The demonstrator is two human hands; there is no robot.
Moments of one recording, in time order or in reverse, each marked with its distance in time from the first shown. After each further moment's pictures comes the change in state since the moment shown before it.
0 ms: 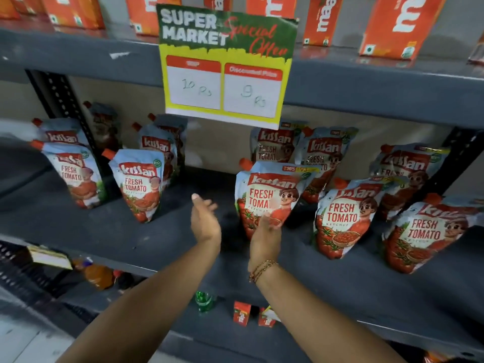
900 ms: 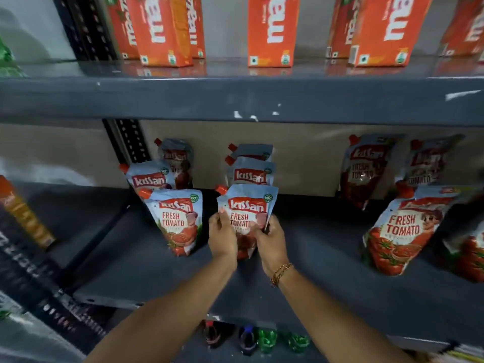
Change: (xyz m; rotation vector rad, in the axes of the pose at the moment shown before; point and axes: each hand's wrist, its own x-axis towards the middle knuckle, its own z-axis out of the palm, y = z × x) left_hand 0.190 0.078 -0.138 0.189 -0.175 0.102; right_hand -0.061 0.043 0.249 0.039 -0.348 -0.268
